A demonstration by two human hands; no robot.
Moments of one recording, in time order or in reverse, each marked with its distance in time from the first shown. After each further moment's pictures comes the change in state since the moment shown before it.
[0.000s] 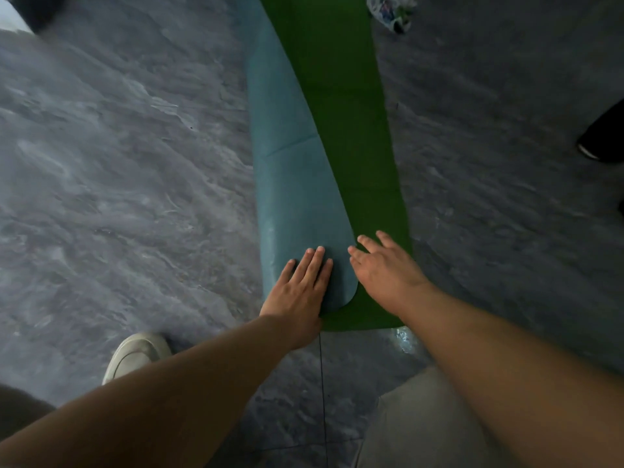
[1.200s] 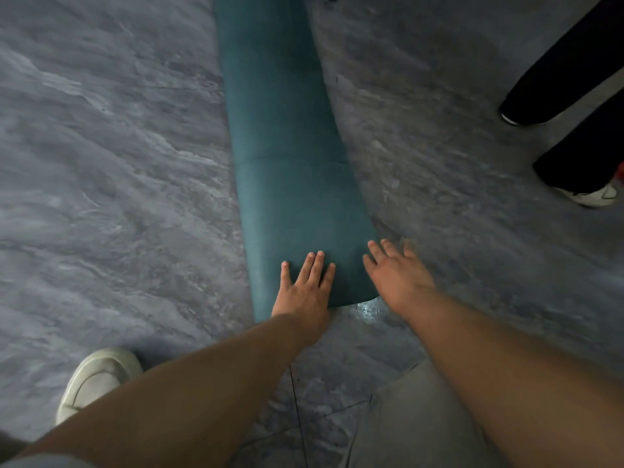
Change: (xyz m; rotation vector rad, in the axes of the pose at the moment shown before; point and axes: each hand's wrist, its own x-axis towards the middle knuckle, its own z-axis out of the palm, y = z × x) left_hand 0.037 0.076 0.028 -0.050 -0.123 0.094; right_hand -0.054 0.018 0.069 0.172 -0.307 0.351
